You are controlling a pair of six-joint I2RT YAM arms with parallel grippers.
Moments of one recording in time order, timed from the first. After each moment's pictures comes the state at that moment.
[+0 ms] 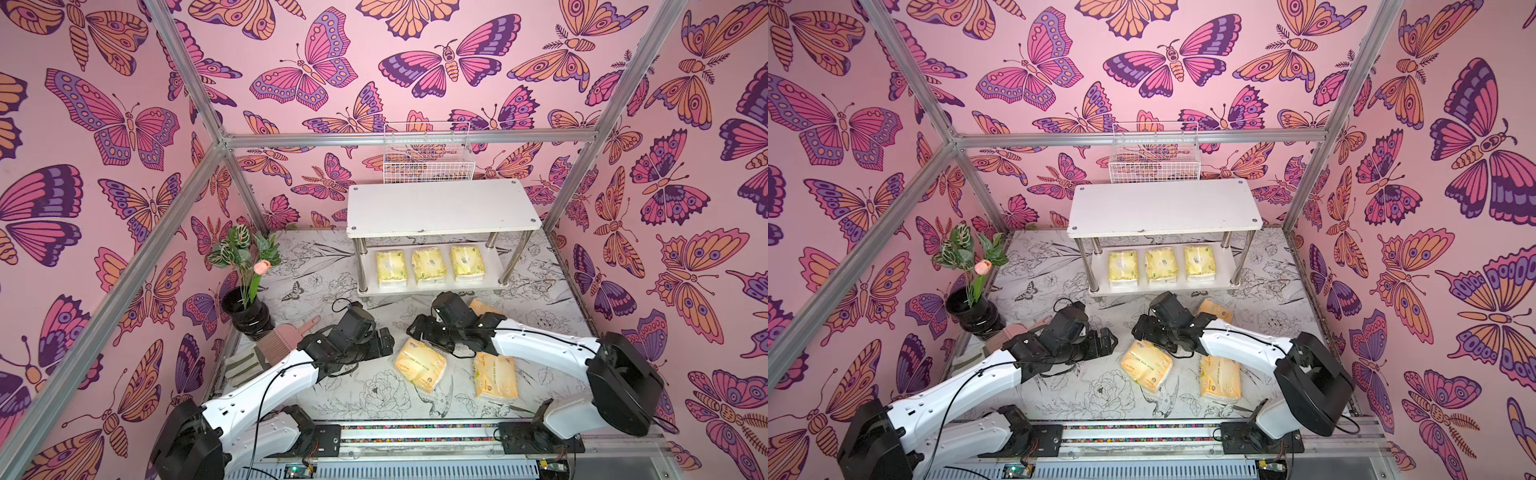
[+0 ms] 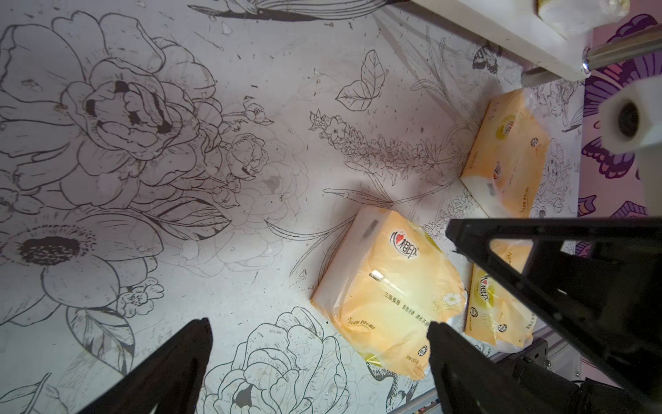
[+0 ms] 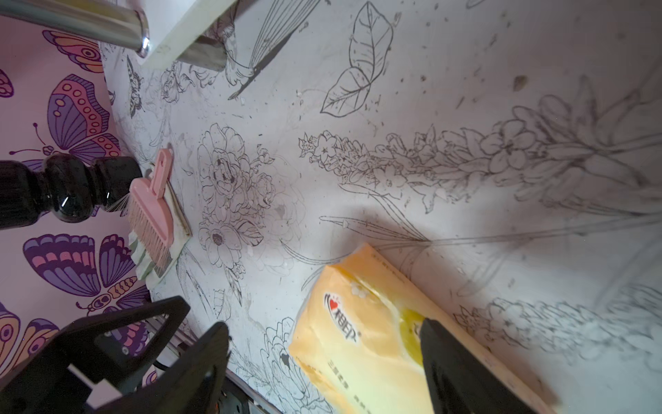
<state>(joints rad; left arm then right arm) -0.71 1.07 0.66 -0.51 0.05 -0.86 0.89 1.43 0.83 -0.28 -0.14 1.03</state>
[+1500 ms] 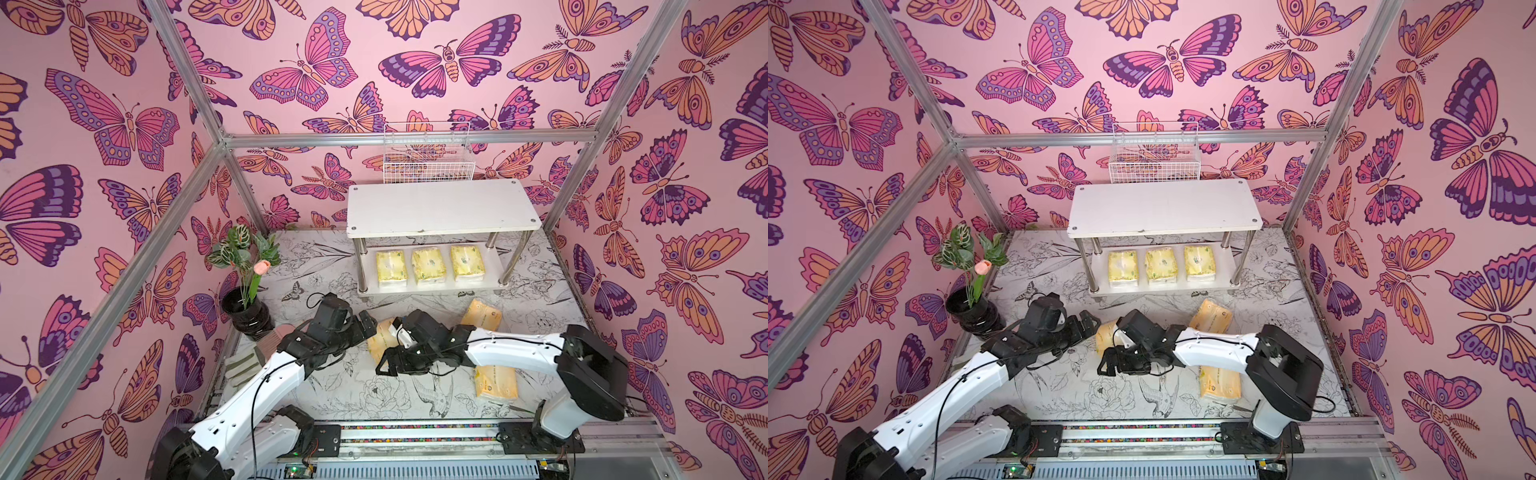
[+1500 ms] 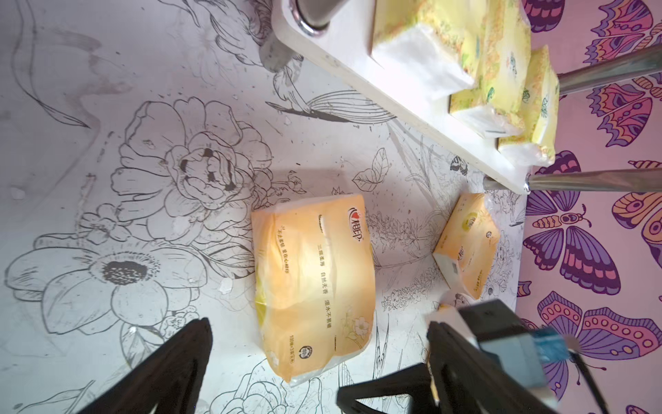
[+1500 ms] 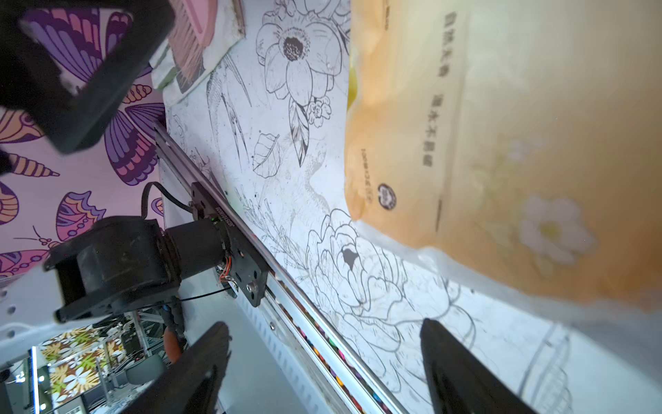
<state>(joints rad) -0.47 0.98 0.67 -0.52 0.12 -0.90 1.09 1.58 0.91 -0.21 -0.44 0.86</state>
